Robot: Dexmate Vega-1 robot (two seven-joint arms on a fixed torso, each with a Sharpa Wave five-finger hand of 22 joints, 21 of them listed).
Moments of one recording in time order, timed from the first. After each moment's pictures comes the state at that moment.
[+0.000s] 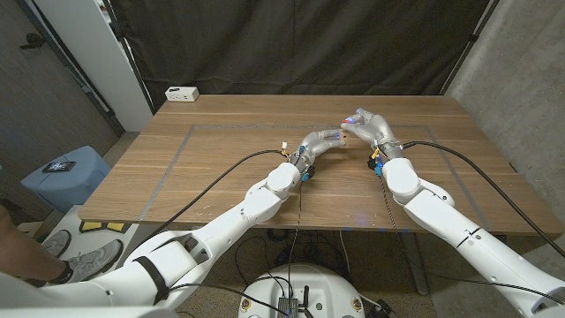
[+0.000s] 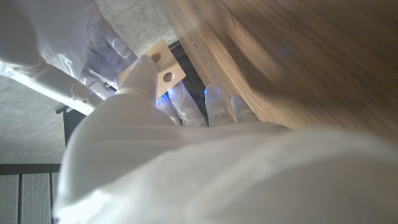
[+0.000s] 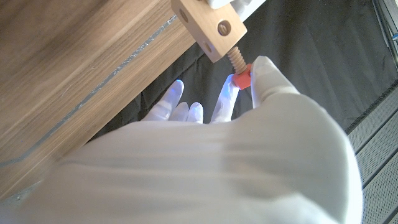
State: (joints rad) left arm 0.62 0.14 0.76 -1.08 -0.21 -0.26 0.15; left_hand 1.03 0.04 0.26 -0.15 0.18 0.83 -0.20 0.20 0.19 0.85 -0.22 0.21 0.42 0.44 -0.04 0.22 0.19 0.17 0.10 0.22 0.19; right arm -0.98 -0.64 -0.43 -1.81 0.10 -0.09 -0.45; right_hand 0.98 -0.04 0.41 -0.16 0.20 0.74 -0.06 0.69 0.33 0.28 0.01 0.19 0.19 0.20 -0.04 0.21 0.20 0.51 -0.05 0.18 0.16
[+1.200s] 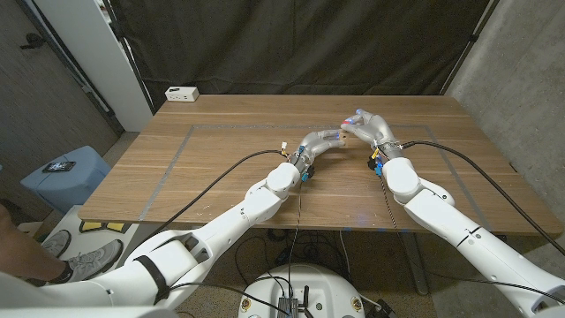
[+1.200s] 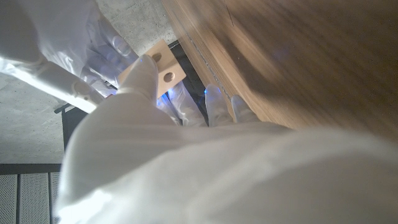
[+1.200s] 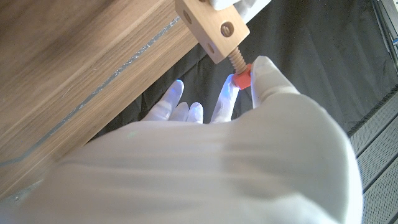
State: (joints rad) left arm 0.61 0.14 0.76 -1.06 -0.22 -0.26 0.14; left_hand 1.04 0.04 0.26 -0.16 0.18 0.83 -0.20 0.20 0.19 0.85 -0.22 0.21 0.42 0.44 -0.04 0.22 0.19 0.17 0.10 0.22 0.19; right arm -0.98 -0.64 -0.44 -1.80 0.10 -0.10 -0.44; right_hand 0.98 -0.04 0.41 -0.16 0.20 0.74 -0.06 0.69 0.32 0.28 0.01 0.19 0.19 0.20 -0.04 0.21 0.20 0.51 -0.05 0.18 0.16
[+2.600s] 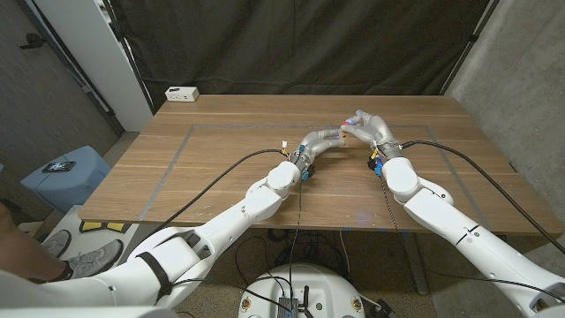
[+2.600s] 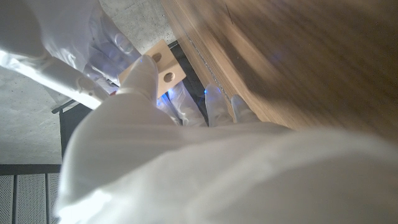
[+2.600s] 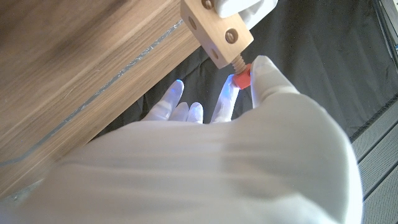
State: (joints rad) left arm 0.59 0.13 0.76 -1.03 -0.22 -0.27 0.13; left_hand 1.04 0.04 0.26 -0.15 0.18 0.83 -0.20 0.20 0.19 0.85 -0.22 0.21 0.42 0.45 -0.04 0.22 0.19 0.18 0.11 0.22 0.19; right arm -0.96 -0.65 -0.45 -1.78 0.09 -0.10 -0.43; right_hand 0.98 -0.04 0.41 -0.16 0.20 0.74 -0.06 0.70 0.32 0.28 0.01 0.19 0.19 0.20 -0.04 0.21 0.20 0.51 -0.05 0.18 0.16
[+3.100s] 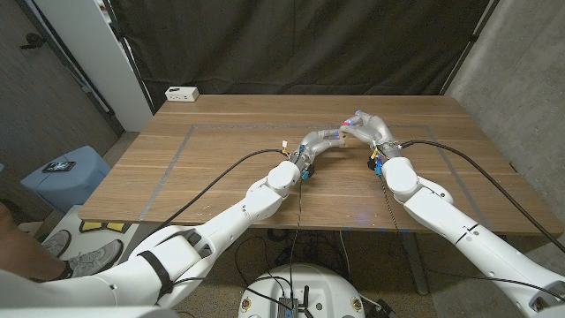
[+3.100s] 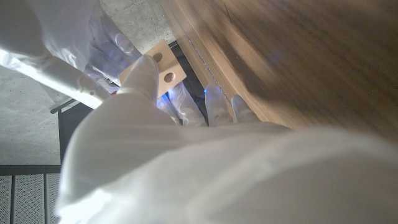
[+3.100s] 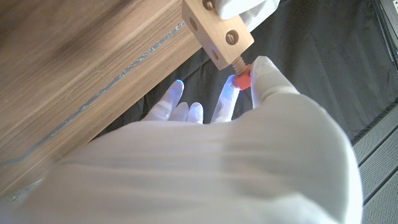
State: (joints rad) left arm 0.59 0.12 0.76 -1.01 -0.22 -0.27 0.13; left_hand 1.04 0.05 0.26 -0.15 0.18 0.83 -0.20 0.20 0.19 0.85 -0.22 0.21 0.42 0.45 -0.05 0.22 0.19 0.18 0.11 0.22 0.19; right arm -0.95 -0.65 -0.46 -1.77 0.09 -0.11 -0.42; right_hand 0.98 -0.04 0.41 -0.16 0.20 0.74 -0.07 0.70 0.32 0.28 0.01 0.19 0.19 0.20 -0.04 0.21 0.20 0.51 -0.05 0.18 0.16
